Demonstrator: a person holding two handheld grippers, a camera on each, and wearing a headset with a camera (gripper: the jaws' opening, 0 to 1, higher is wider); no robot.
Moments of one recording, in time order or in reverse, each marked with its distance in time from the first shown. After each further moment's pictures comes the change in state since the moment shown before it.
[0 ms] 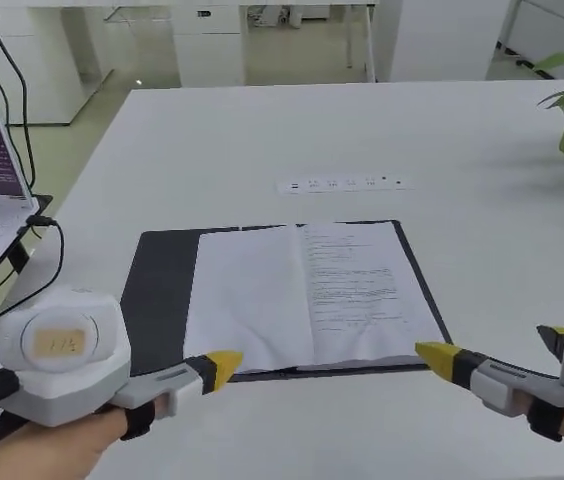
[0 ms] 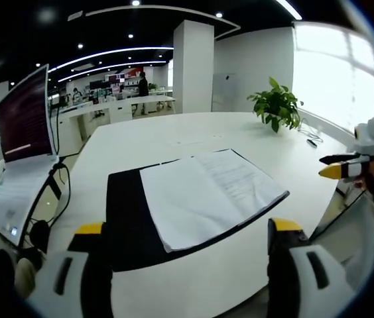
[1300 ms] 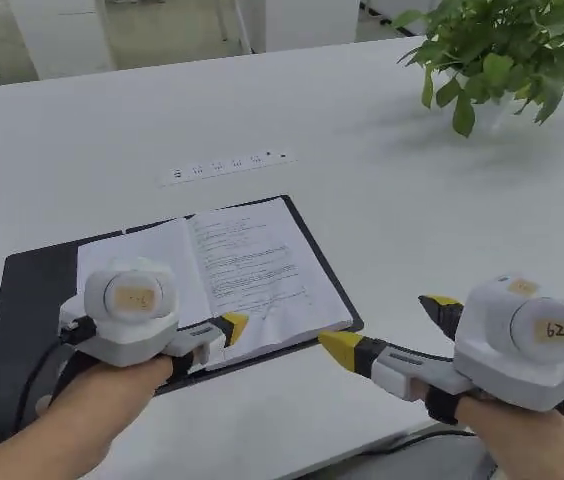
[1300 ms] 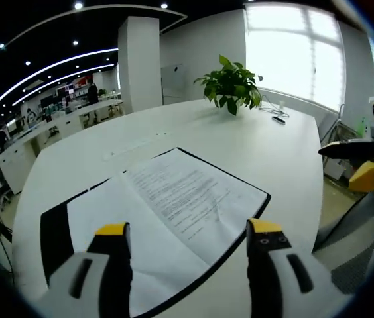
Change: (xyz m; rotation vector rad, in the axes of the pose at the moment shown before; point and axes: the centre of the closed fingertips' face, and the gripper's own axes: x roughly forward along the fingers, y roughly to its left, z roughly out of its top) left arm 0.129 -0.120 0.010 0.209 0.047 -0.265; right arm -0.018 0.011 -0.009 0.051 -0.067 -0.002
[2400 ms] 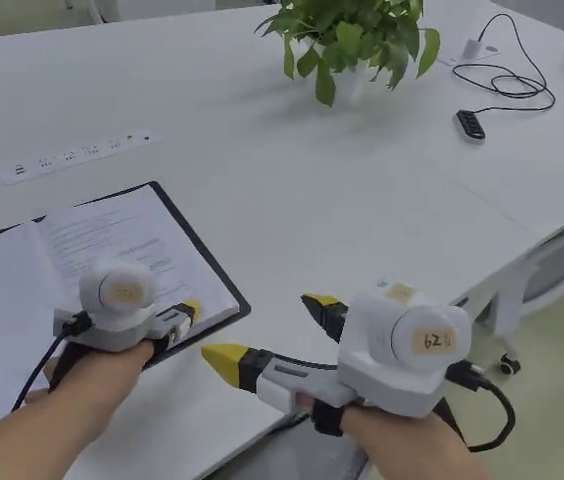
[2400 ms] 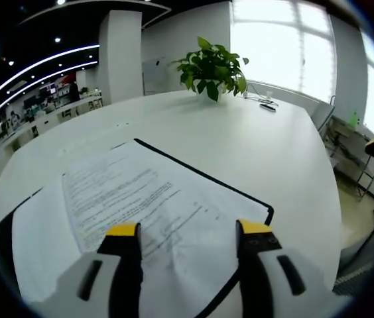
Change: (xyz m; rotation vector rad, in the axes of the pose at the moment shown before) left arm 0.121 -0.067 -0.023 0.035 0.036 -0.090; right arm -0.012 0.004 -0.012 0.079 -0.046 -0.038
